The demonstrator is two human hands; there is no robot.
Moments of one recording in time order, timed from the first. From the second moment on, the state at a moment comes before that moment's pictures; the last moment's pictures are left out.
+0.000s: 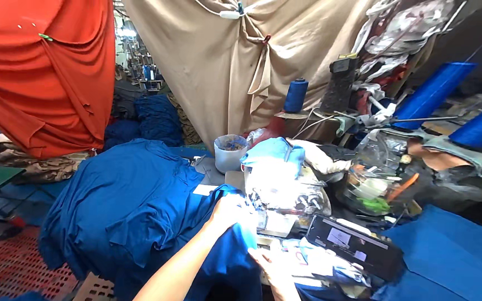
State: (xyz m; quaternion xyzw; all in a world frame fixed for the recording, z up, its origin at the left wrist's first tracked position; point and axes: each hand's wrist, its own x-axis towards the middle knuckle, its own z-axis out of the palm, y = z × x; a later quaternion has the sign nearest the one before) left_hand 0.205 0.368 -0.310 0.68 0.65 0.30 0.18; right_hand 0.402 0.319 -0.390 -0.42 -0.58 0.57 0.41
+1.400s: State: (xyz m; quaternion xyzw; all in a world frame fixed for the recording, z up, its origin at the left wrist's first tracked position) left_hand 0.064 0.082 -0.537 0.01 0.74 0.60 0.31; right_hand 0.429 0.316 -0.409 -0.38 -0.58 0.60 0.40
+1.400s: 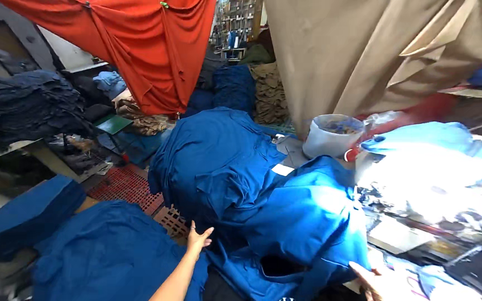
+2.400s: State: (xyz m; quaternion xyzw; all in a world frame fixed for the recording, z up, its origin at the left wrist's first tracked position) left_hand 0.170 0.271 -0.384 0.78 0.49 0.35 -0.18; right_hand 0.400 0.274 -0.409 -0.35 -0.45 0.71 0.40
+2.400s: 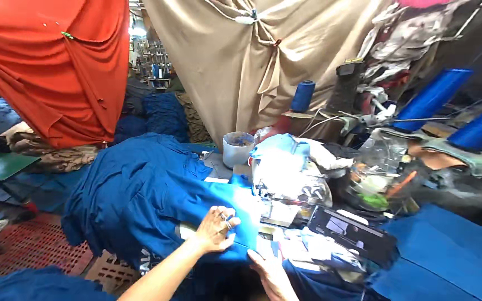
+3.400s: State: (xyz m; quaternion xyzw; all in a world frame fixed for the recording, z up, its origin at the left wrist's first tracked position) left_hand 0.230 0.267 -0.326 0.81 0.54 0.24 -0.04; right_hand 0.390 0.323 -0.396 -0.40 -0.50 0.65 0.41
